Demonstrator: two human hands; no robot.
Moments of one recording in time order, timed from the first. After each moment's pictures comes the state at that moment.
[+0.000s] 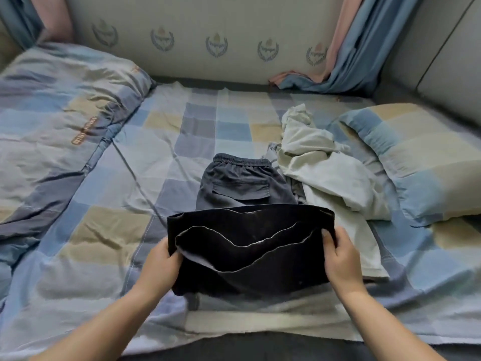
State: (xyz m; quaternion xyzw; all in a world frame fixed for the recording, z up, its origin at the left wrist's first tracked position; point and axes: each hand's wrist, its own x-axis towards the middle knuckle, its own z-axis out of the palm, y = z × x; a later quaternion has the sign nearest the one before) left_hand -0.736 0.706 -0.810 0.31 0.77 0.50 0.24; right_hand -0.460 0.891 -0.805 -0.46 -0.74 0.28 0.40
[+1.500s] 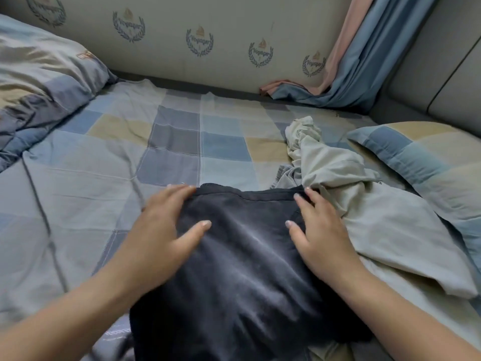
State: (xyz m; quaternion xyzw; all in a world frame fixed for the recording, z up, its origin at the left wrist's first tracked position) left_hand -0.878 0.909 -0.820 0.55 0.73 0.41 0.06; right_hand -0.653 1.049 -0.812 -0.46 -0.87 0.03 0.19
